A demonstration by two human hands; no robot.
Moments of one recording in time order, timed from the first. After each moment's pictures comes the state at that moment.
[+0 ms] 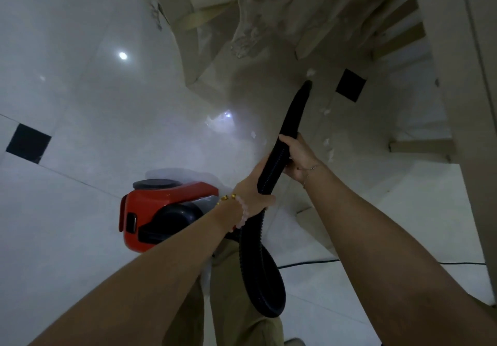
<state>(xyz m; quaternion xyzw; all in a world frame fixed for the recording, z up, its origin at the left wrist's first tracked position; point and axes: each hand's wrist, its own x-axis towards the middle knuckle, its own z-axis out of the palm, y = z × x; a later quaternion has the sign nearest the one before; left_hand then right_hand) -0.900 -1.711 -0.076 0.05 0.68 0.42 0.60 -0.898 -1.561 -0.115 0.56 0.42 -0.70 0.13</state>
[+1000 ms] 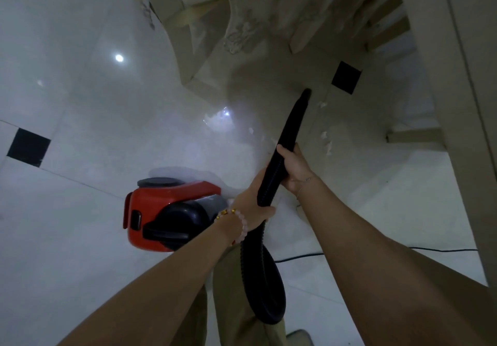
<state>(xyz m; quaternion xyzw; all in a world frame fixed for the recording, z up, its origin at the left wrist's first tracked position) -0.870 -1.723 -0.068 0.08 0.68 0.42 0.60 -0.864 -1.581 -0.115 0.59 0.39 -0.70 0.10</state>
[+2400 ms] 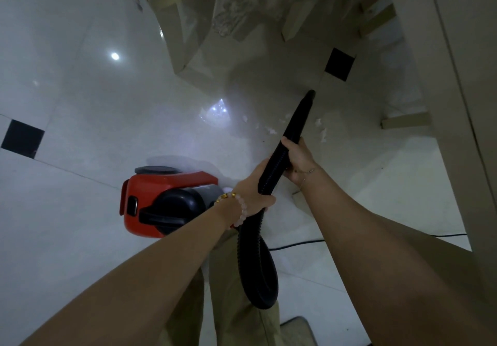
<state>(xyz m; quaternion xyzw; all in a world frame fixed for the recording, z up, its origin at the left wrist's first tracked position) -0.849 -1.718 -0.078 0.09 0.67 0.39 0.62 -0.832 -1.571 -0.111 0.61 0.40 -0.67 0.09</state>
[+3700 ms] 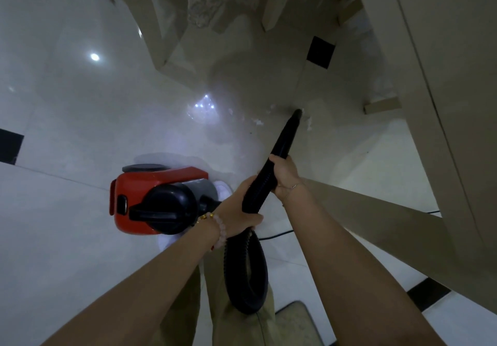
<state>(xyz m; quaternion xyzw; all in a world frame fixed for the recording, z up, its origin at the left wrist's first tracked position) -0.815 -1.745 -0.046 0.09 0.63 0.37 0.68 -0.789 -1.606 -0.095 0.68 0.36 -0.63 0.04</state>
